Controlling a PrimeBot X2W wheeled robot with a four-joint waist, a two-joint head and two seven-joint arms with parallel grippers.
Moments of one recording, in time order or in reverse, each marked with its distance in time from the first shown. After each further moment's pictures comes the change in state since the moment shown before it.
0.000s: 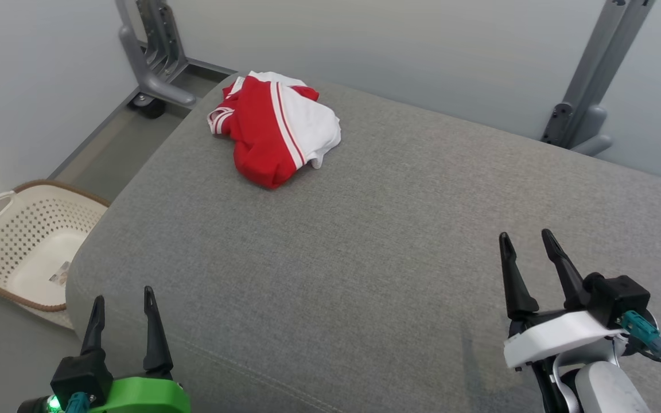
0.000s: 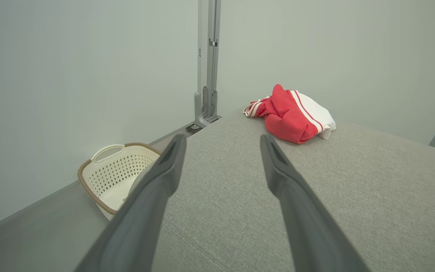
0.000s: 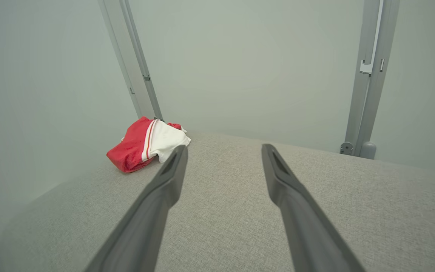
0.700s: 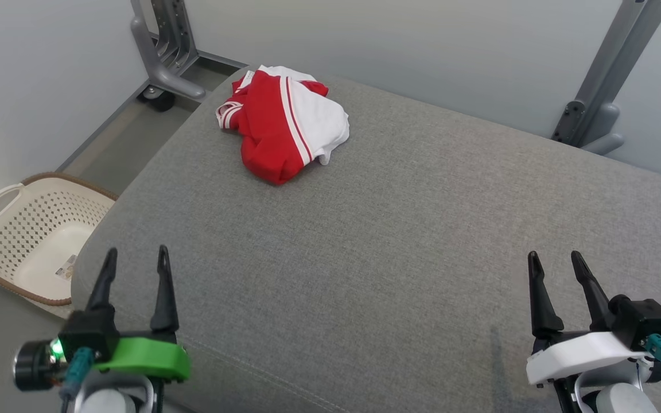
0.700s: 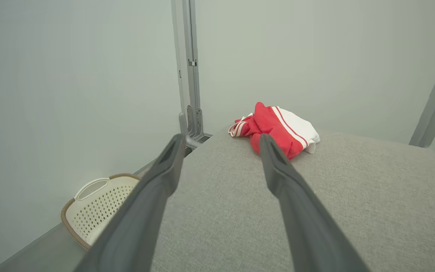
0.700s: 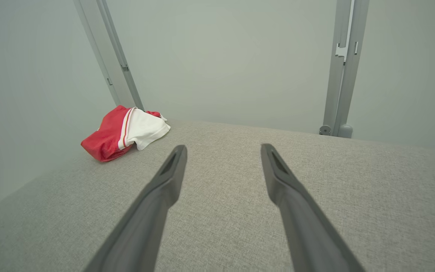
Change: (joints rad) left arm -0.109 0.035 -0.032 0.030 0.041 -0.064 0.000; right arm 0.059 -0.001 -0.064 0.008 -0.007 0.000 -0.022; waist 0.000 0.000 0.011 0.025
